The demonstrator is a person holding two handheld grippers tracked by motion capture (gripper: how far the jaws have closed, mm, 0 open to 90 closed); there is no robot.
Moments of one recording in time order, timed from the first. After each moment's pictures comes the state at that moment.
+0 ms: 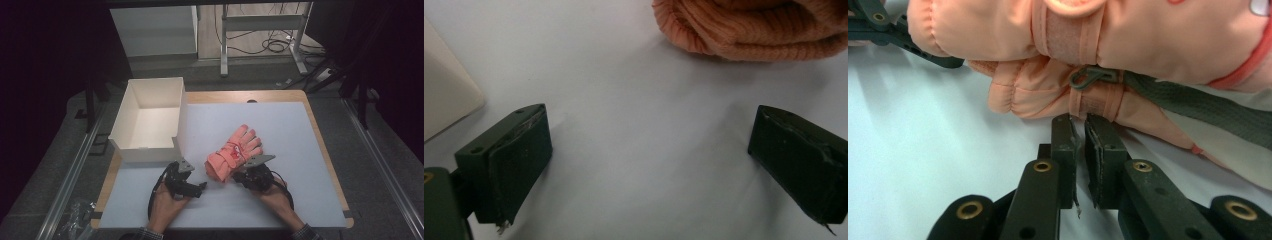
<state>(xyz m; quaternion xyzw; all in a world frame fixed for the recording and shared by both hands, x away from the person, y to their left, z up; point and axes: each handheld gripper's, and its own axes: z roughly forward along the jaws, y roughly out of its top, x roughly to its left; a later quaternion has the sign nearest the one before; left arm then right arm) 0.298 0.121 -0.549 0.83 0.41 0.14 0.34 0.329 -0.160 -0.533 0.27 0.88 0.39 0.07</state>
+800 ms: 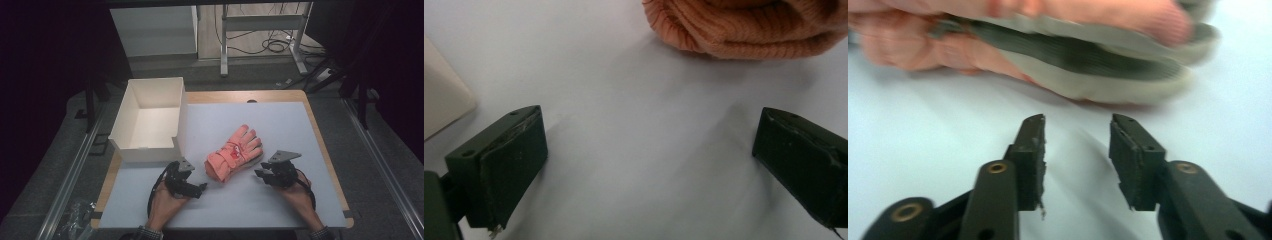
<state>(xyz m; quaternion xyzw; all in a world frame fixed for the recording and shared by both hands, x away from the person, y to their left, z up) 0.301 0.121 -0.546 0.84 0.40 0.12 0.35 0.339 -0.228 -0.522 0.32 0.86 0.37 0.16</state>
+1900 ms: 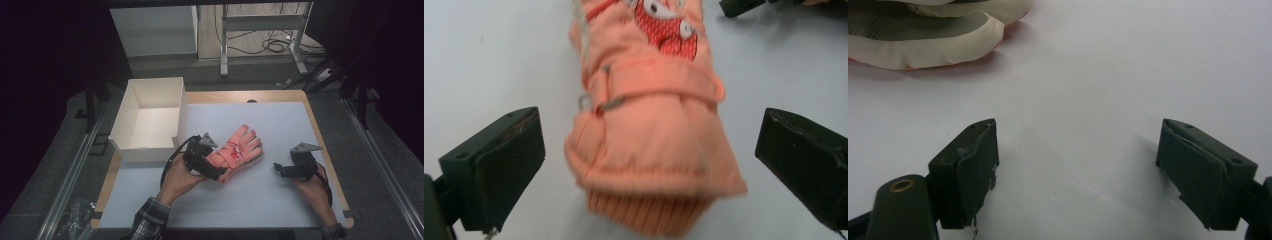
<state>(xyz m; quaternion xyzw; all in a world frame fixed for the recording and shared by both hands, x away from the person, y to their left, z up) 0.343 0.061 -0.459 0.88 0.31 0.08 0.36 0.370 -0.288 -0.529 0.41 0.82 0.34 0.20</state>
